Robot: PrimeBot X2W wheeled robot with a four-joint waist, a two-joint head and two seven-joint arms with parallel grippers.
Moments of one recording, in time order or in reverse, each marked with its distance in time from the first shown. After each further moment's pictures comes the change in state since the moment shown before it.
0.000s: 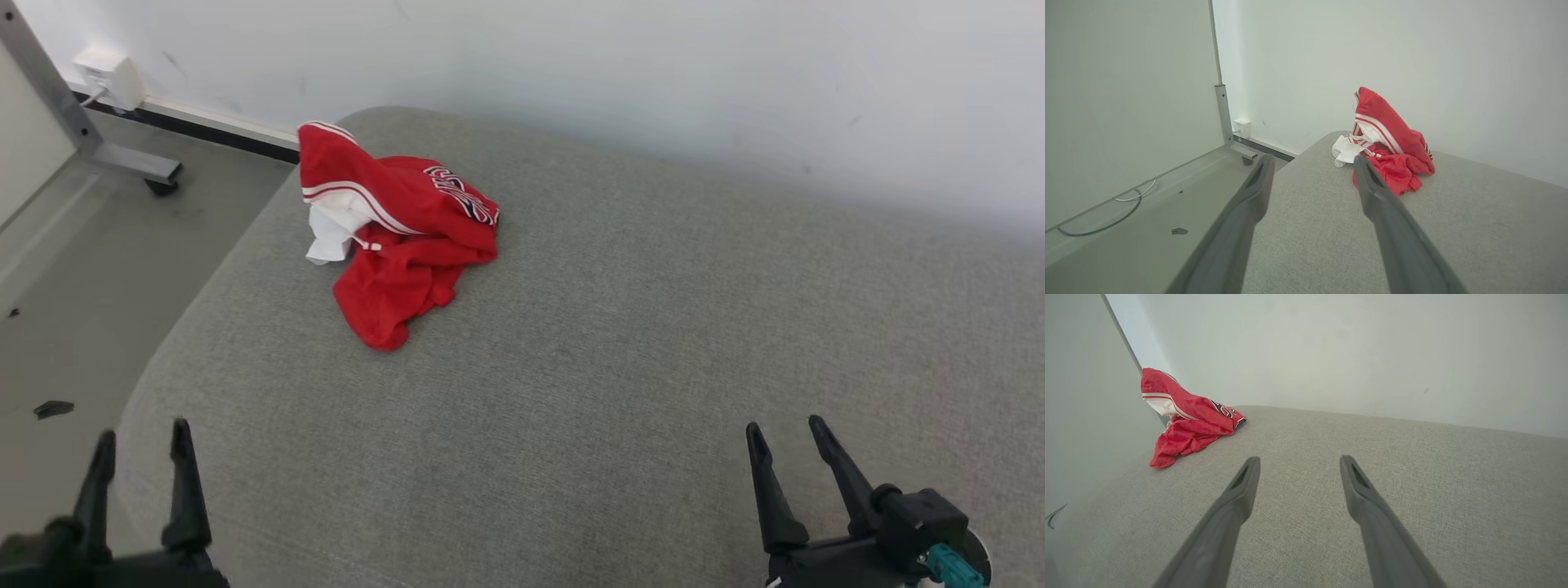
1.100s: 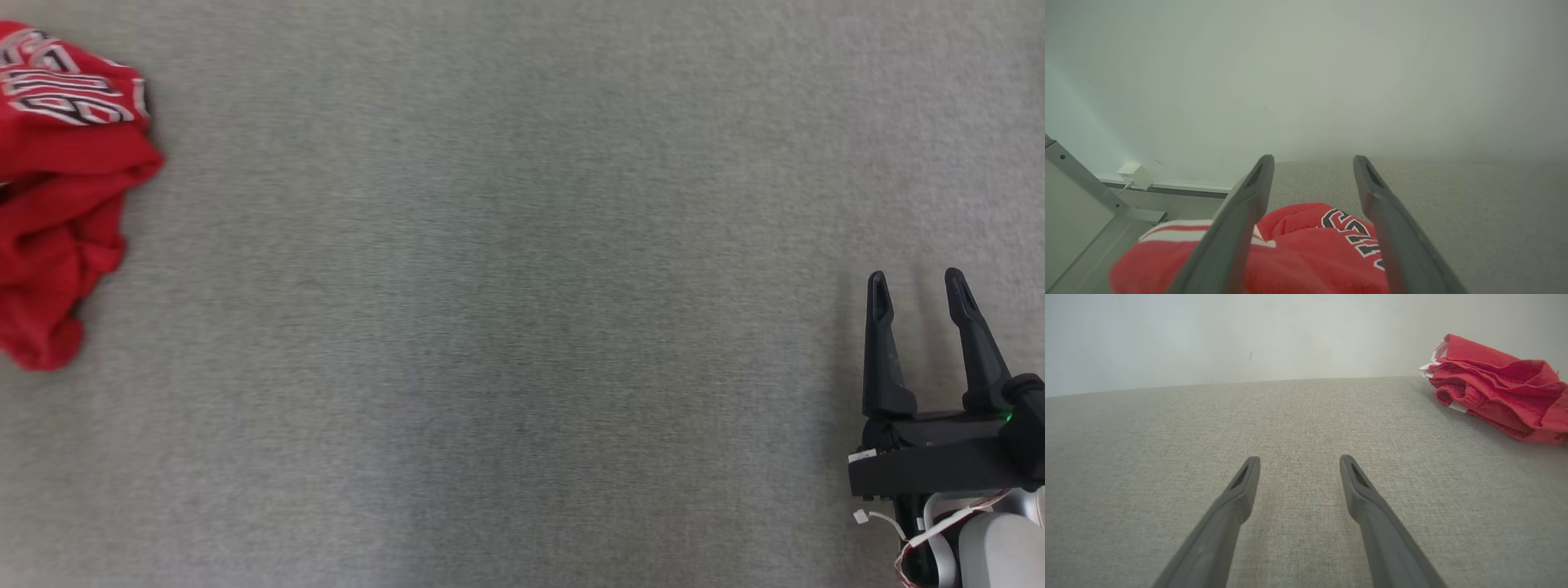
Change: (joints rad) left arm -0.884 0.330 -0.021 0.466 -0.085 -0.100 0.182; right arm -0.187 -0.030 -0.171 -0.106 -0.052 0.000 -0.022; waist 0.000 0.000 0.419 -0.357
